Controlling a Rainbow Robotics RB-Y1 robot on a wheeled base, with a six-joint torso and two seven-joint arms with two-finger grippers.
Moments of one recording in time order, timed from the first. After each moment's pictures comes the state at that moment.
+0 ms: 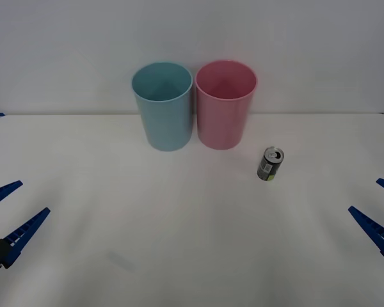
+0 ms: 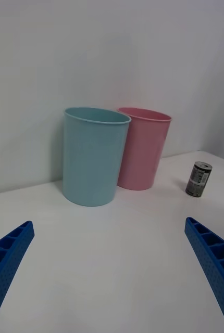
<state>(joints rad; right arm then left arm) 0.35 -0.40 -0.52 -1.66 0.96 -1.22 0.00 0.35 0.40 0.52 -1.66 -0.96 -1.22 0.00</state>
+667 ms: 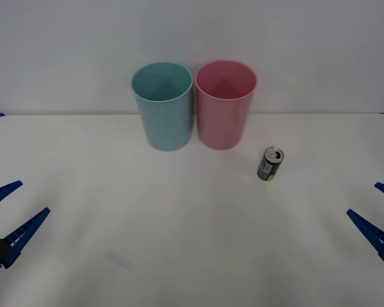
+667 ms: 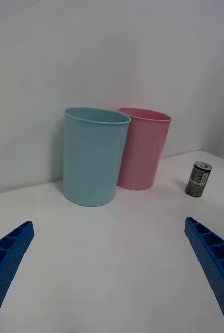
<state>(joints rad) 0.36 -0.41 -0.51 -1.65 0.97 -1.20 0.00 0.35 0.40 0.52 -1.66 -0.96 -1.22 0.00</state>
